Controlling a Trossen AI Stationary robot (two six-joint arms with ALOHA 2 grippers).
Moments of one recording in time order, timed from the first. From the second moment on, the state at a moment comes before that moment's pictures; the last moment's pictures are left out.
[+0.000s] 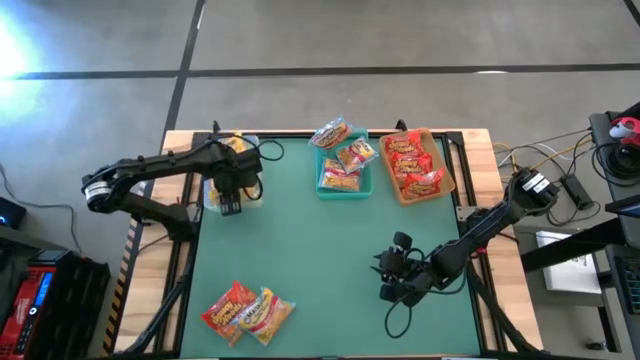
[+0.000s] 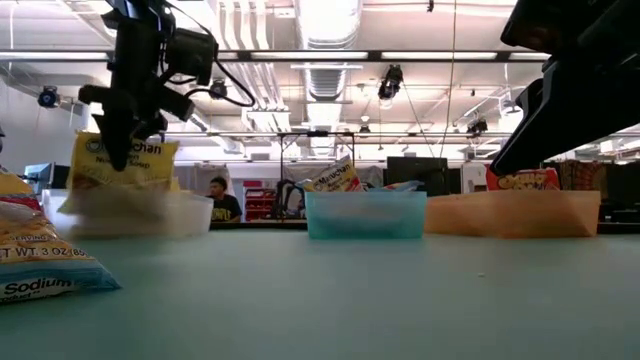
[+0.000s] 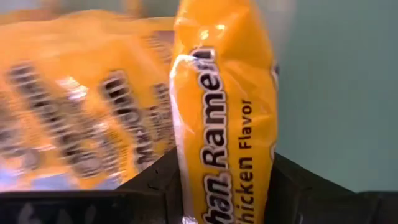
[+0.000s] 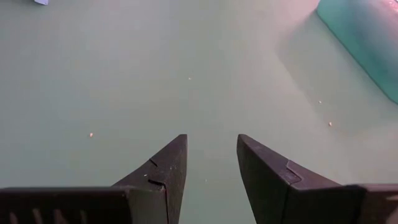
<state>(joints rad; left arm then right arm) 0.45 1.30 0.97 -1.26 -0.15 0.20 0.65 1.54 0.78 -0.28 0.66 0.75</state>
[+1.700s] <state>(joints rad) -0.10 1.32 0.97 -0.74 -0.27 -0.63 0.65 1.54 0.71 -0.14 0.83 0.93</state>
